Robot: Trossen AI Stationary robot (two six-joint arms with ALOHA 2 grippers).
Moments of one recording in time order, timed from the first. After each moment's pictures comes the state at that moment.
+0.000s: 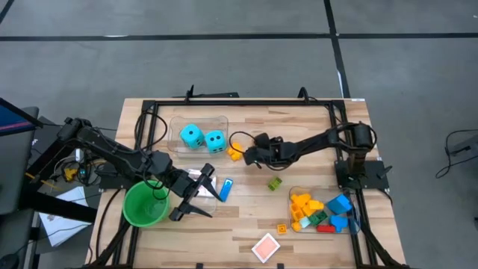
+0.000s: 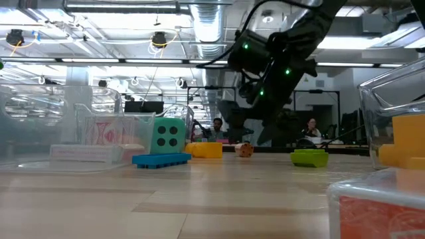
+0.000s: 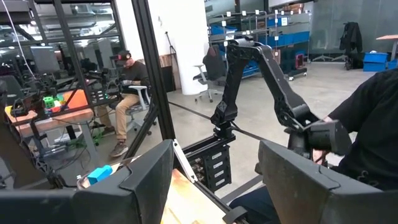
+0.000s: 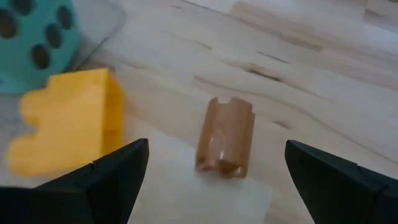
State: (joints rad) left arm -0.38 1.20 0.84 0.43 0.19 0.15; right arm -0.04 1.91 1.03 -0.19 0.65 0.89
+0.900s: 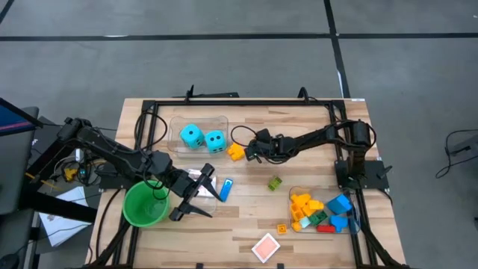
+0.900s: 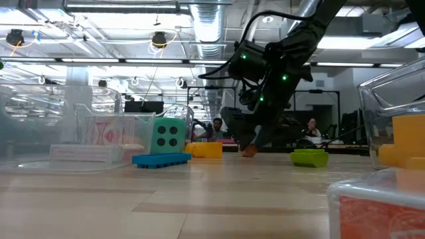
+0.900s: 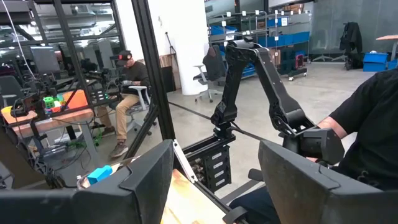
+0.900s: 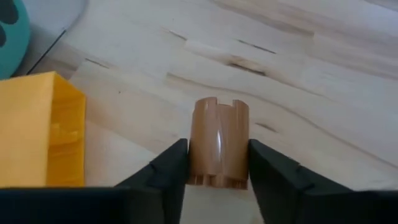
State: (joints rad) left arm -0.38 1.20 0.84 0.43 0.19 0.15; right arm -0.12 1.92 1.03 -0.20 0.57 0.89
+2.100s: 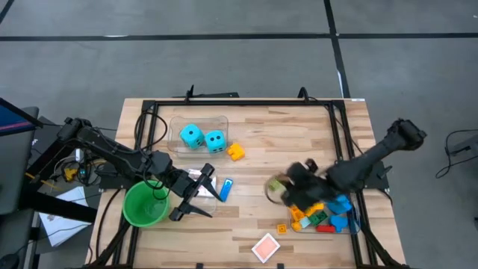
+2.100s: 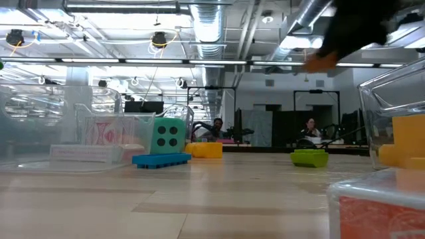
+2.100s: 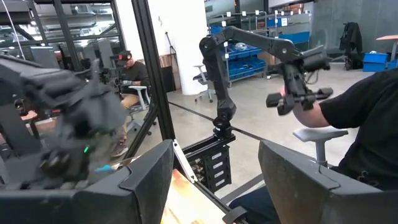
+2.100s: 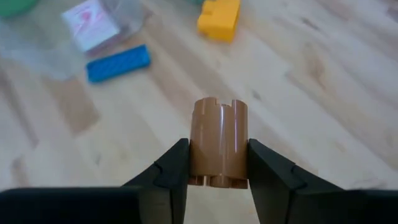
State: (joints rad) left arm -0.38 1.20 0.84 0.43 0.19 0.15; right arm 0.55 1.37 1.03 -0.84 0.66 1.13
